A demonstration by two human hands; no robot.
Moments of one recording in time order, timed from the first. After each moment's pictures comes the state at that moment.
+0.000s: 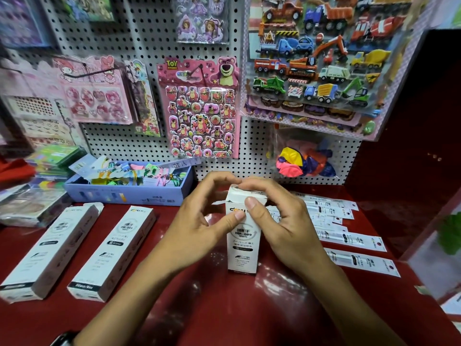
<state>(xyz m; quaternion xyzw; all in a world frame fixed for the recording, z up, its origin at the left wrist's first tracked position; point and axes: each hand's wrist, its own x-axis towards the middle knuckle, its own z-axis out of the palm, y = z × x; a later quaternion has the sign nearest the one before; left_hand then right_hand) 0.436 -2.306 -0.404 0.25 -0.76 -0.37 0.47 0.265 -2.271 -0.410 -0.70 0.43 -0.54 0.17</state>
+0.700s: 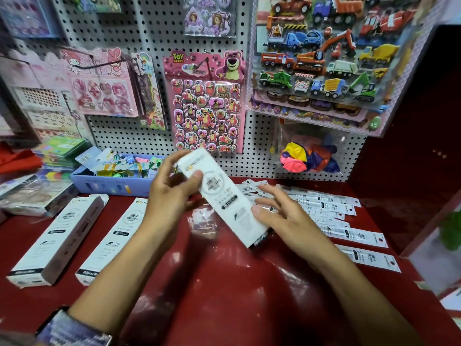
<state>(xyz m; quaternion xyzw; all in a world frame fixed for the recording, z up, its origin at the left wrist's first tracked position) 0.457 -2.331 -0.403 0.39 -0.51 -0.48 0.60 0.249 -2.272 -0.428 -0.58 0.53 -0.43 0.44</state>
